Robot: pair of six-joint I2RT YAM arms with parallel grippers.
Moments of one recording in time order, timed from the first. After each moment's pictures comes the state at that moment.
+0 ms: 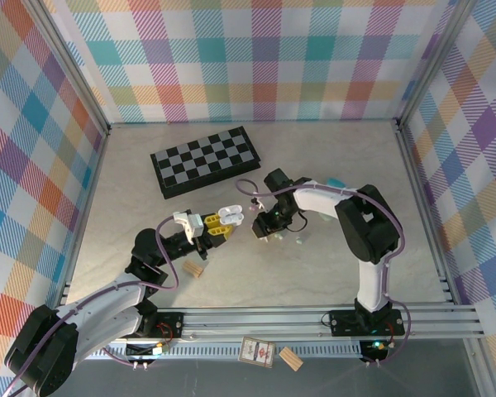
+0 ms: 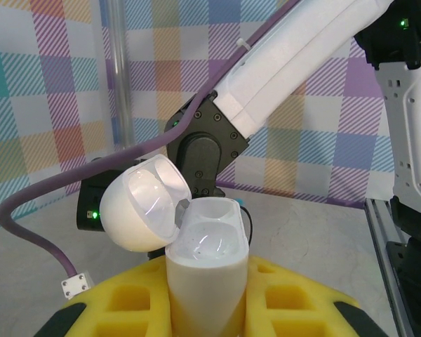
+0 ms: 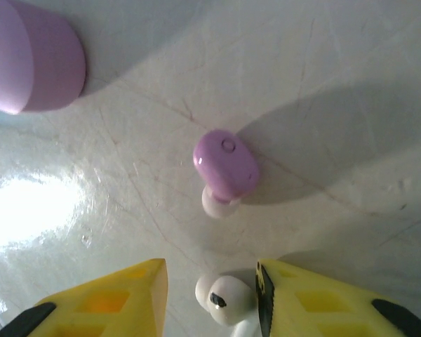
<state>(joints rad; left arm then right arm) -0.55 0.88 0.20 0.86 0.60 -0.08 0.63 1.94 1.22 -0.63 -0.50 0.07</state>
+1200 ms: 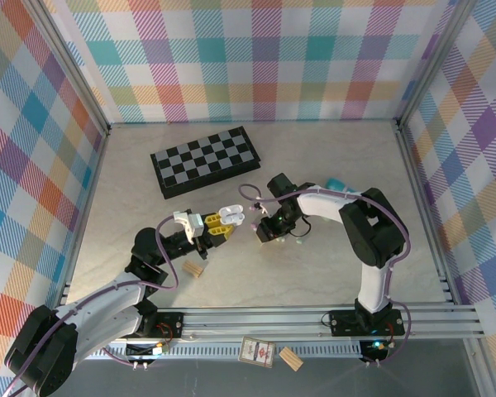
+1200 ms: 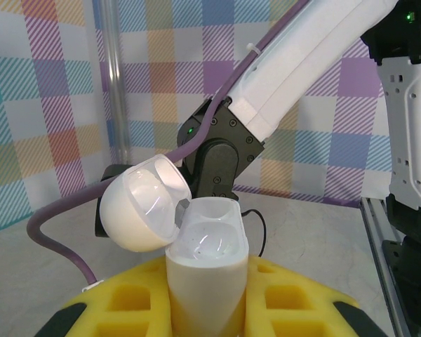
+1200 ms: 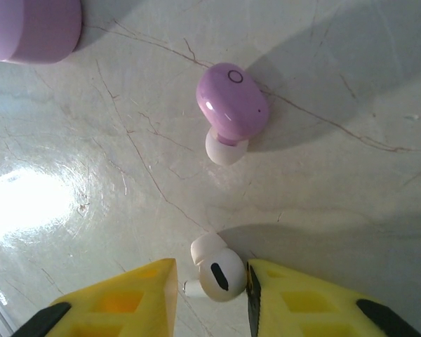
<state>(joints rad) -0.55 0.88 0.21 0.86 0.61 -0.07 0.63 1.89 1.14 -0.59 -0.50 0.07</state>
